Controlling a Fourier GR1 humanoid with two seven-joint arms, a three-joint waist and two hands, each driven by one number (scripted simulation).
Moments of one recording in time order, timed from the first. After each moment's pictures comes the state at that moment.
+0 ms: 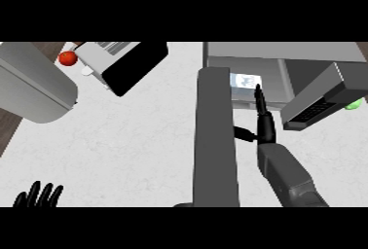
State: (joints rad) left arm 0.63 0.11 0.02 -1.89 0.29 -0.43 -0.49; right arm -0.72 -0.06 -0.25 -0.15 0.01 -0.32 -1.01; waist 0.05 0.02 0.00
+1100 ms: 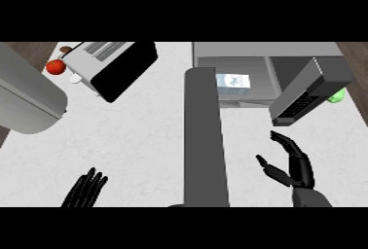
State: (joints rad) left arm 0.52 0.09 -0.11 -1.81 0.13 -0.45 -0.40; right arm -0.31 -0.16 -0.19 -0.43 -0.01 -0.04 -1.06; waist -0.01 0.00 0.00
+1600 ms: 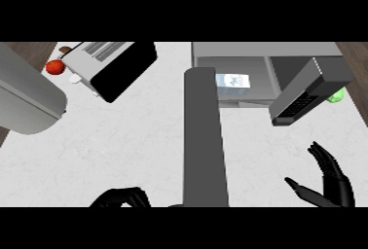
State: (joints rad) left arm 0.35 0.05 -0.26 -1.67 -0.10 -0.40 -0.41; right arm -0.12 -0.27 -0.23 -0.60 -0.11 0.09 -1.02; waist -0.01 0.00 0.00
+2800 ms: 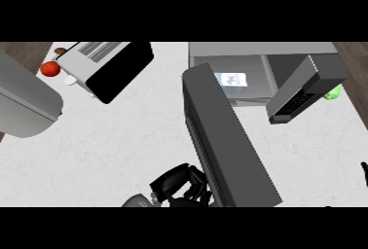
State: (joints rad) left arm -0.21 0.00 -0.62 -1.08 -0.16 -0.21 -0.23; right arm 0.05 -0.42 -0.27 -0.74 -0.23 0.24 -0.97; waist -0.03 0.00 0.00
